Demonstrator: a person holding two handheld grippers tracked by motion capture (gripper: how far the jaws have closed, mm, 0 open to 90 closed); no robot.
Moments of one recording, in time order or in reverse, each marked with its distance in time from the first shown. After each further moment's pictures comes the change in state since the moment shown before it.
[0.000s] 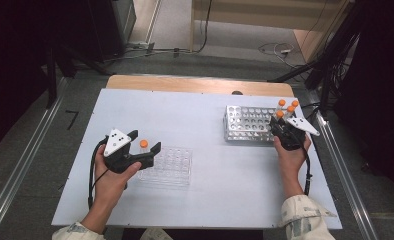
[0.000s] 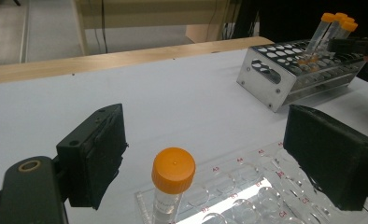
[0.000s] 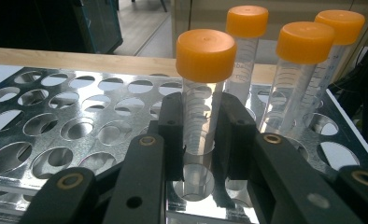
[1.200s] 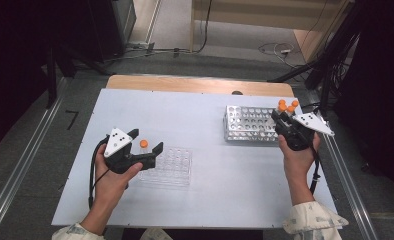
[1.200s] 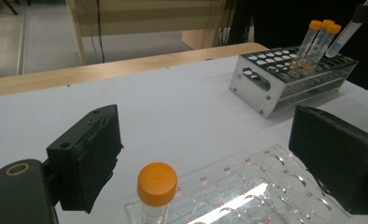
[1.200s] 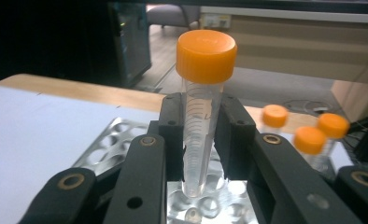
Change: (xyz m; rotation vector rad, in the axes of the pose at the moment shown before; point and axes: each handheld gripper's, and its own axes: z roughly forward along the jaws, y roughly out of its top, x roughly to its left) left arm -0.012 0.010 -0.003 -0.022 -0.022 0.020; right arm 0.027 0.046 -0.057 -0.092 0.117 -0.063
